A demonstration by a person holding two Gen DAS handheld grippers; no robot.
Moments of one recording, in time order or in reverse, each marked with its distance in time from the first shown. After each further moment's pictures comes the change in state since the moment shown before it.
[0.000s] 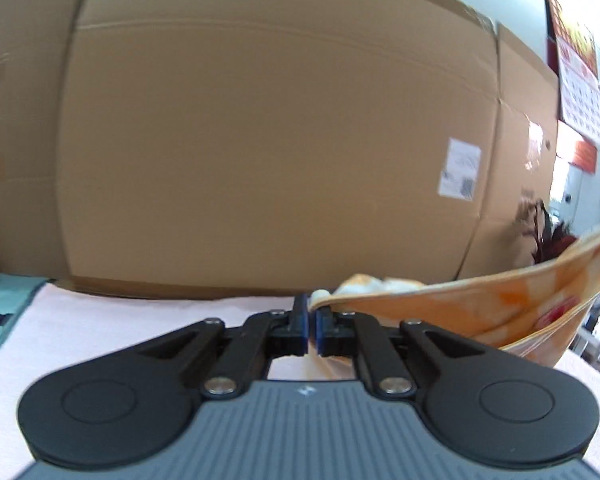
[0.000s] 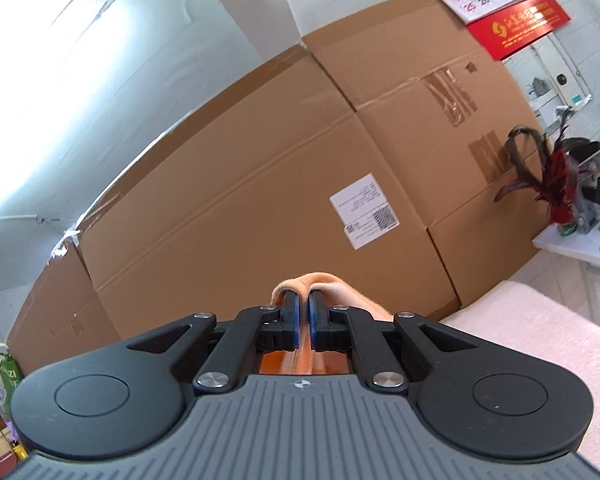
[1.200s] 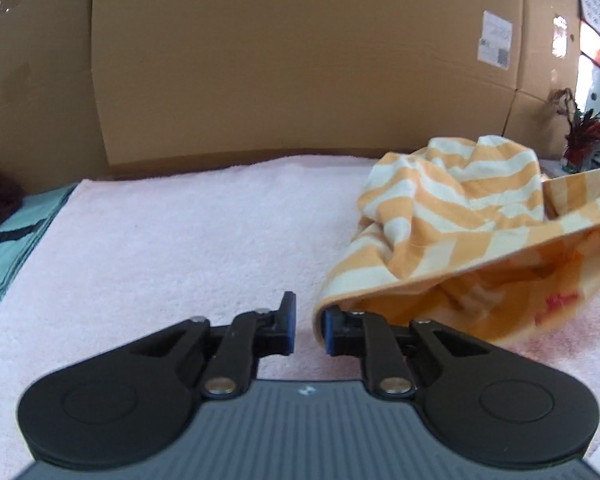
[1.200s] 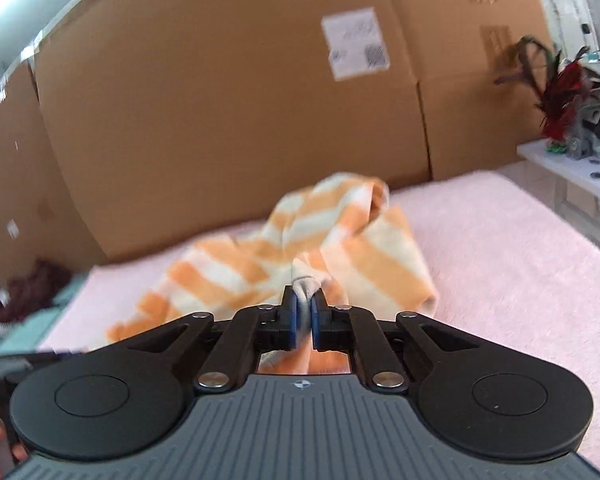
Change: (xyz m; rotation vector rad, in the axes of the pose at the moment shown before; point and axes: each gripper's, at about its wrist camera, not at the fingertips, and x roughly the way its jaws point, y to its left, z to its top) left arm 0.005 0.026 -0.096 0.152 0.258 0.029; right arm 0.013 -0.001 -0.062 -0.177 0.316 -0.142
